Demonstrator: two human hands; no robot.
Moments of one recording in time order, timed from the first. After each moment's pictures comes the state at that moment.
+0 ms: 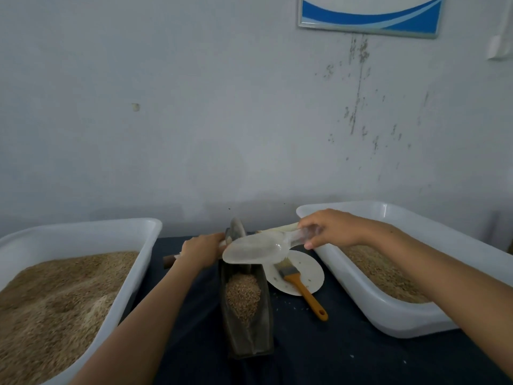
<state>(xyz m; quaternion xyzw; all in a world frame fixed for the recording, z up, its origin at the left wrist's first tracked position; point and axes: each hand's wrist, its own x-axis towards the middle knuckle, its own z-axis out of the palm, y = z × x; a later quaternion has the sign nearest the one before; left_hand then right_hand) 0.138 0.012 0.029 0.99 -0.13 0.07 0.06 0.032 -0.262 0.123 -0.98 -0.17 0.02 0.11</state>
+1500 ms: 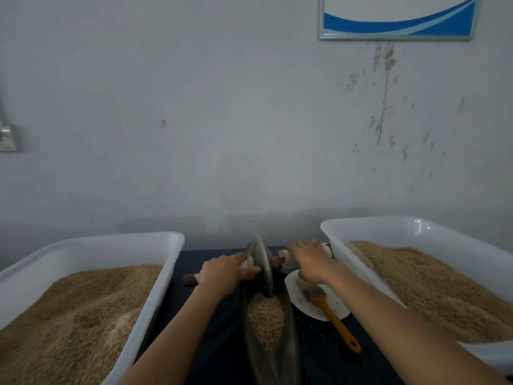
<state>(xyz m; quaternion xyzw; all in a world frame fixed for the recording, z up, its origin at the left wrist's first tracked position) 0.128 0.016 0.020 0.98 -0.14 0.10 0.06 0.133 -0.208 0.031 -0.98 -0.14 -0.10 -0.01</state>
